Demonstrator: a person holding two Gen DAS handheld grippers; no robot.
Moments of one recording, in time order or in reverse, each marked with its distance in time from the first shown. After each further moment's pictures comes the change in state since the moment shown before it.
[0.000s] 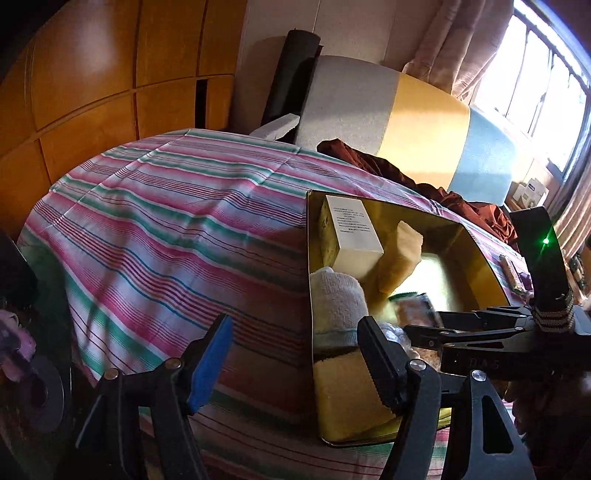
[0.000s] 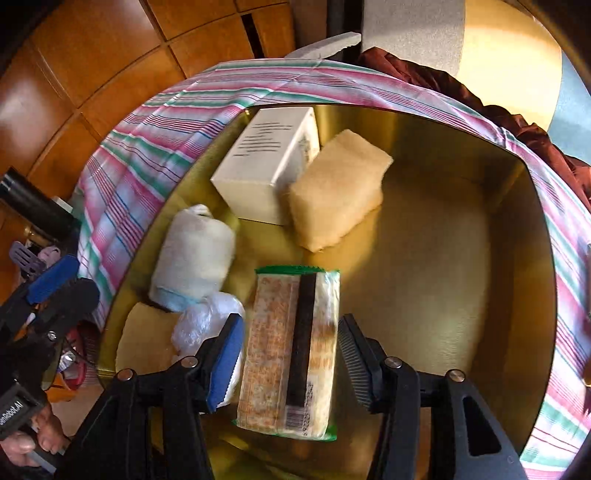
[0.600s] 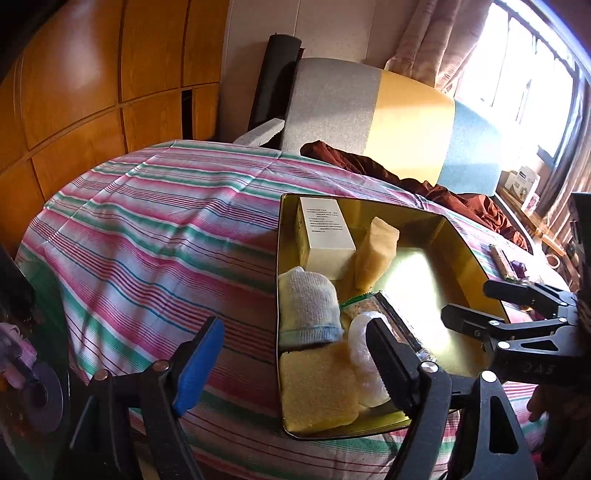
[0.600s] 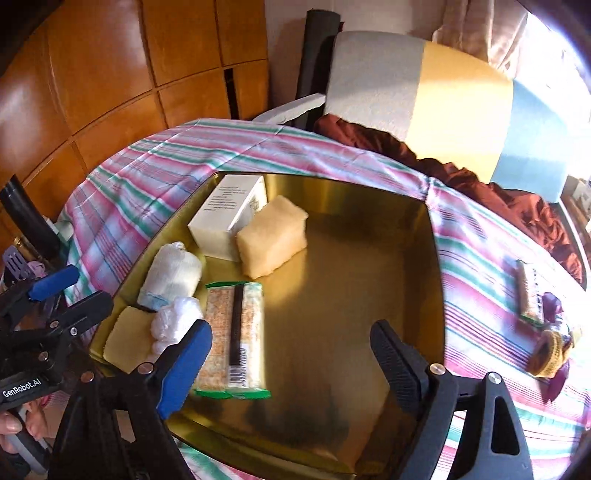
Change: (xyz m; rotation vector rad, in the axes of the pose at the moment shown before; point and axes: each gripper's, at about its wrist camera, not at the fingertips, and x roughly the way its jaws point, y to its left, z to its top) left arm -0.011 -0.028 -0.004 0.063 -0.016 0.000; right arm -0.078 -0.015 -0.047 -0.030 -0.236 -0.173
